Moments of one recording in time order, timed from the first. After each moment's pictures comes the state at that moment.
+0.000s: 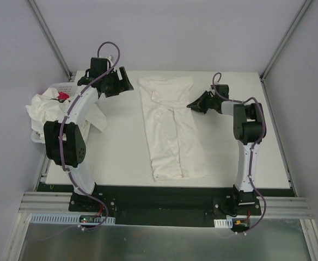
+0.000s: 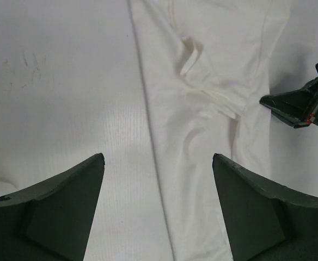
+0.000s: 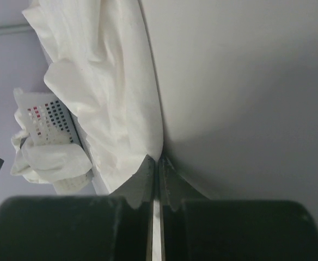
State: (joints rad) left arm -0.13 1.78 1.59 -0.53 0.28 -0.44; right arm 0.14 2.34 1.55 0.05 -0.69 0.90
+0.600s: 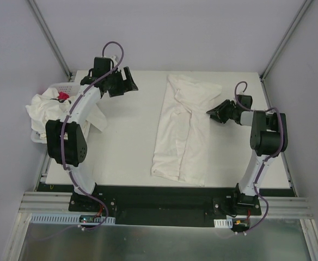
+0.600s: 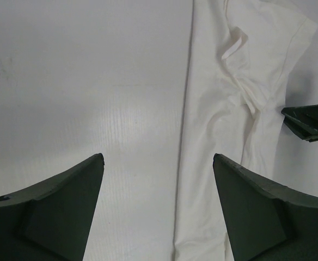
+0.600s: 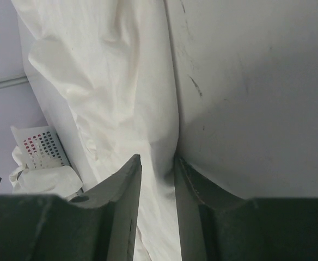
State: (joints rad) left arm -0.16 1.79 1.59 -0.53 0.31 -0.44; right arm -0.07 2.02 1.11 0.13 -0.58 0.86
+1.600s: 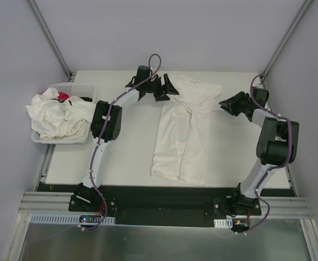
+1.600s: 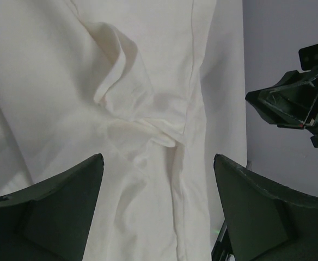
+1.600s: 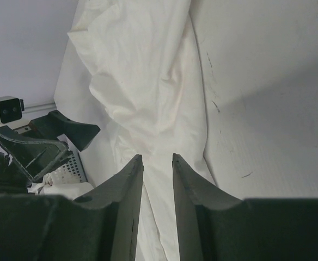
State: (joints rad) left arm -0.36 2.49 2.06 -0.15 0.77 -0.77; right arm -0.17 1.86 1.14 0.05 -0.57 0.84
